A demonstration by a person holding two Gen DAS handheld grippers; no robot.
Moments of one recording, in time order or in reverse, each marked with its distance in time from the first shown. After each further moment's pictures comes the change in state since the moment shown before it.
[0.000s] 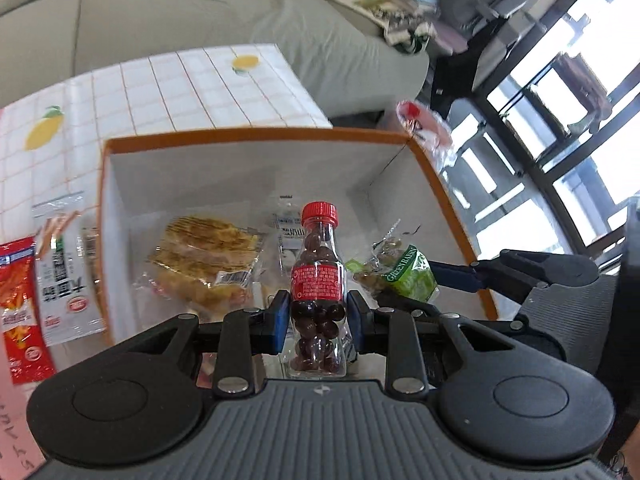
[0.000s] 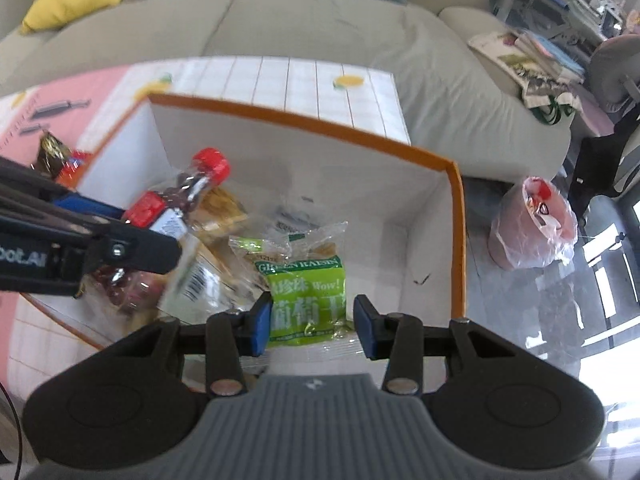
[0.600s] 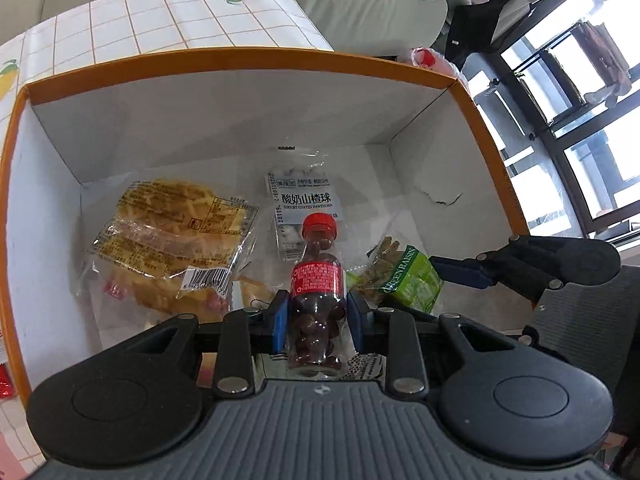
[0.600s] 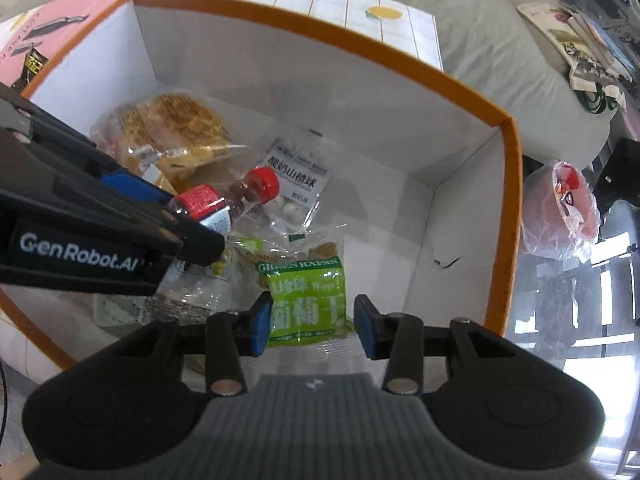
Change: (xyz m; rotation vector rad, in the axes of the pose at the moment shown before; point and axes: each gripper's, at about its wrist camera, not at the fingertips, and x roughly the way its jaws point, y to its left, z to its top) left arm 0.068 0.009 0.009 -0.031 0.163 -0.014; right arm 0.065 -0.003 0.006 -0.128 0.190 0.020
